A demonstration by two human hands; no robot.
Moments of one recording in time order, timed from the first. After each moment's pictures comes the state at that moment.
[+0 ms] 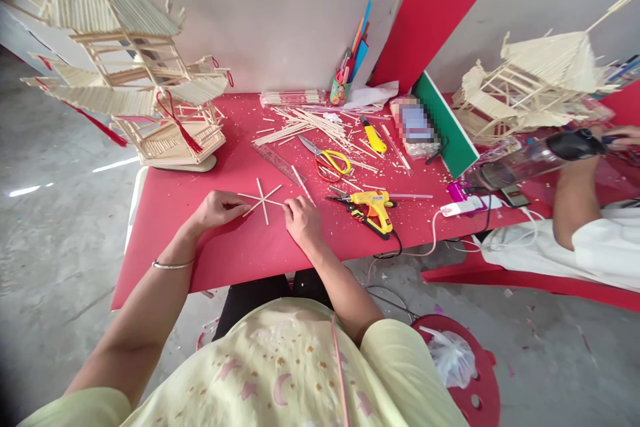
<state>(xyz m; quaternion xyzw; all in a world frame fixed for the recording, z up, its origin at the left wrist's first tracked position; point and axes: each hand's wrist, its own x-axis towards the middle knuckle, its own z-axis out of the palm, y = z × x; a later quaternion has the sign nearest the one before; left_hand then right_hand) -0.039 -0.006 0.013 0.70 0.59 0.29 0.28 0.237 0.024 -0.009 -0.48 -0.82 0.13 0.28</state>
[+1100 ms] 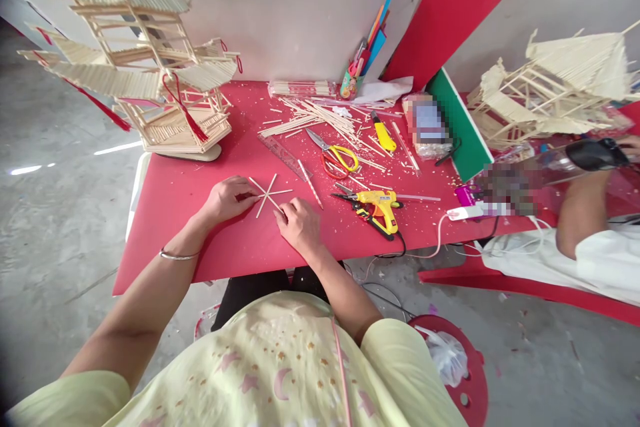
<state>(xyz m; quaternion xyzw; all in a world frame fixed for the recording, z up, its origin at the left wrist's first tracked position) -0.028 0.000 0.003 0.76 0.57 0.30 0.11 0.230 0.001 -0.005 -0.44 -0.85 0.12 0.26</state>
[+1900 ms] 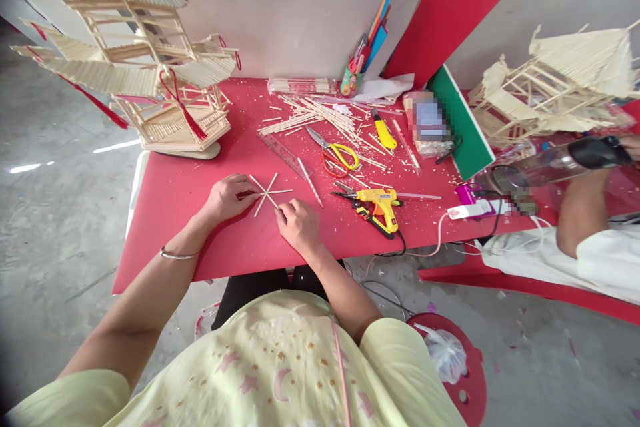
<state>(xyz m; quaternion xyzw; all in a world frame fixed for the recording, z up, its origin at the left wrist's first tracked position) -0.025 0.002 -0.002 0.75 0.57 0.31 0.09 0.229 0.000 -0.007 -0.44 -0.85 0.13 0.25</state>
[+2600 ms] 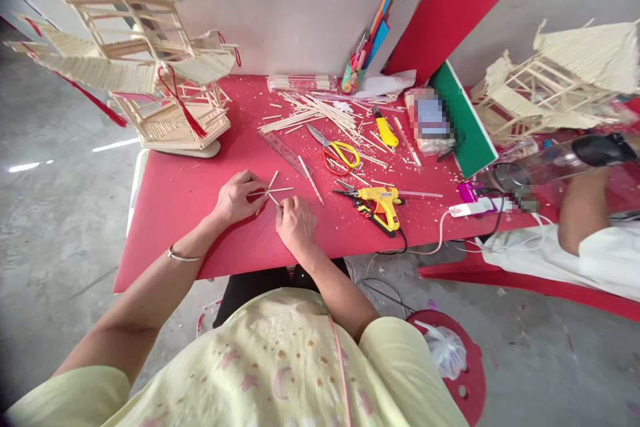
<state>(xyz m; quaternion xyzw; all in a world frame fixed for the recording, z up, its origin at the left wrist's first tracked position) 0.004 -0.003 0.005 0.72 0.62 0.29 0.09 0.210 -0.011 0.012 -0.54 -0.82 0.10 0.13</state>
